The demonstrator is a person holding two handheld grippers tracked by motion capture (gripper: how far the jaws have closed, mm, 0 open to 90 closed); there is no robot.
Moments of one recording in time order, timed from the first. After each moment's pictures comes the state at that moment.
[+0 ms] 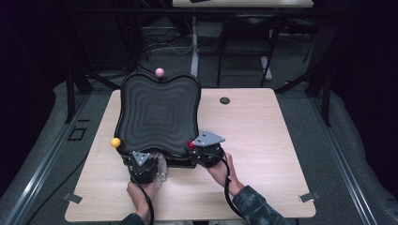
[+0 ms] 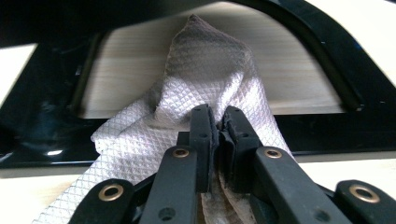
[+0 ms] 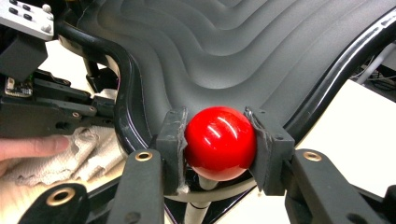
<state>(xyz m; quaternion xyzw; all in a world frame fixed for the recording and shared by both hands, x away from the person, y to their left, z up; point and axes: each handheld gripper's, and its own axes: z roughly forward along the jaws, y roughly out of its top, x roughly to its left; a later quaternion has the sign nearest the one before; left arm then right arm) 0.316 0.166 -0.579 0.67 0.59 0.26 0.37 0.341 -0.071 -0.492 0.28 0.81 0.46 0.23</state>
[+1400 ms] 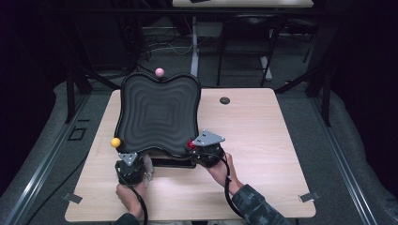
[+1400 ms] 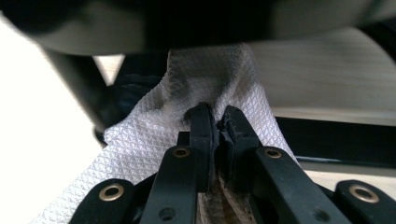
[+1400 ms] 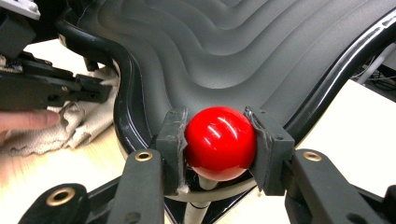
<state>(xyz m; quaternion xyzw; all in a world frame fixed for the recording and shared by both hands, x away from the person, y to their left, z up) 0.313 0.189 -0.579 0.64 0.63 0.30 0.33 0.342 -0.071 -0.492 0.28 0.81 0.46 0.23</state>
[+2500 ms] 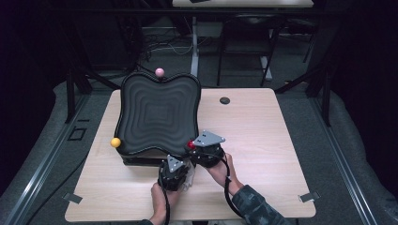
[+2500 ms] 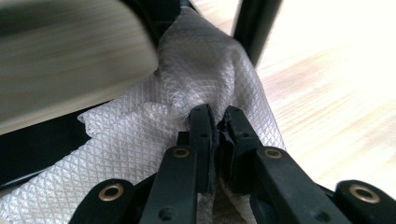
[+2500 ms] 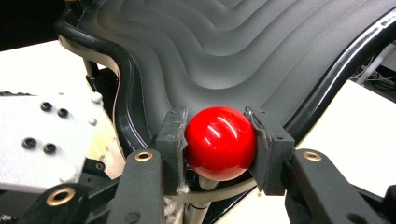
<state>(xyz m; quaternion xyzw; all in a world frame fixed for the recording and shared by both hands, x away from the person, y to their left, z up) 0.307 0.085 -0.585 0.78 0.46 0.19 0.38 0.341 -0.071 -0.493 0.28 0.81 0.46 0.23</state>
